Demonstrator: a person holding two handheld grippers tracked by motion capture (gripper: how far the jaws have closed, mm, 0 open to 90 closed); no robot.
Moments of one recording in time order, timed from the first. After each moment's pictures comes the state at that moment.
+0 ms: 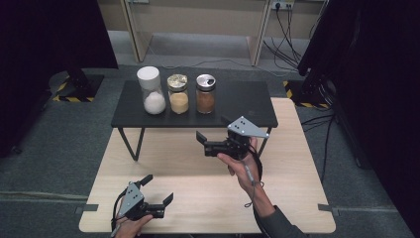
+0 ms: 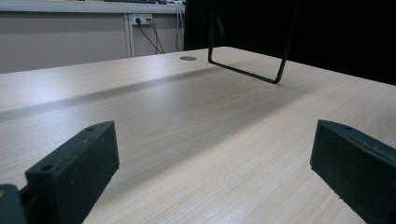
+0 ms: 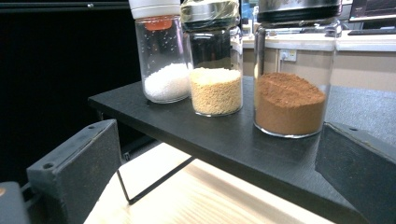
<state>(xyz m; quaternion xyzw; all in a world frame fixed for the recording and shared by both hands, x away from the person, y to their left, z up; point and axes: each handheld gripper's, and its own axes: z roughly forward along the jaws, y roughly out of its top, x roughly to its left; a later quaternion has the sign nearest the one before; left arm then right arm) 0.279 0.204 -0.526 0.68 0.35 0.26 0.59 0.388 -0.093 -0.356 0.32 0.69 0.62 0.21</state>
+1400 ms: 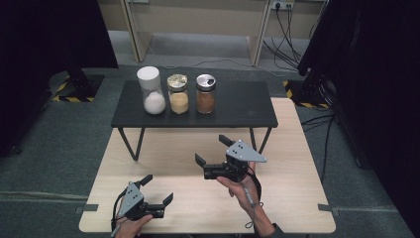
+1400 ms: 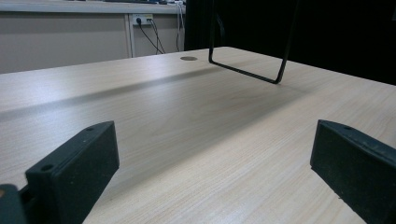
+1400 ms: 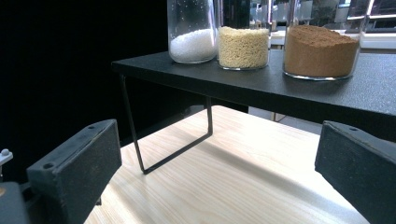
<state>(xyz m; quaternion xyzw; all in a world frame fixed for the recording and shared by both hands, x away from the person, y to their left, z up) 0.279 0.204 -0.526 0.68 0.35 0.26 0.59 0.352 -0.094 -0.396 0.30 0.70 0.62 0.21</state>
